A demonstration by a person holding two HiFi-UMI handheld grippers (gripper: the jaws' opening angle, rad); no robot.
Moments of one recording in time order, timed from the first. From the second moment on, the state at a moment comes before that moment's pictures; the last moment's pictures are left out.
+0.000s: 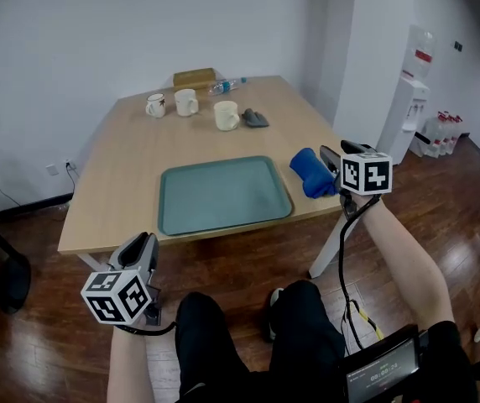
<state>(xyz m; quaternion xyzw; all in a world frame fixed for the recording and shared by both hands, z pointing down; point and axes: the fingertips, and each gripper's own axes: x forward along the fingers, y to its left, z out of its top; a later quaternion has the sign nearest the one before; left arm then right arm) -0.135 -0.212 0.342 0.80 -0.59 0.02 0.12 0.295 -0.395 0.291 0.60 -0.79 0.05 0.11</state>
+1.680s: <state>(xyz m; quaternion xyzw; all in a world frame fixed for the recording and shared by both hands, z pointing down) -0.049 -0.127 0.331 0.83 -0.56 -0.01 -0.06 0.132 -0.173 0.331 0.49 -0.86 -0.10 -0.06</state>
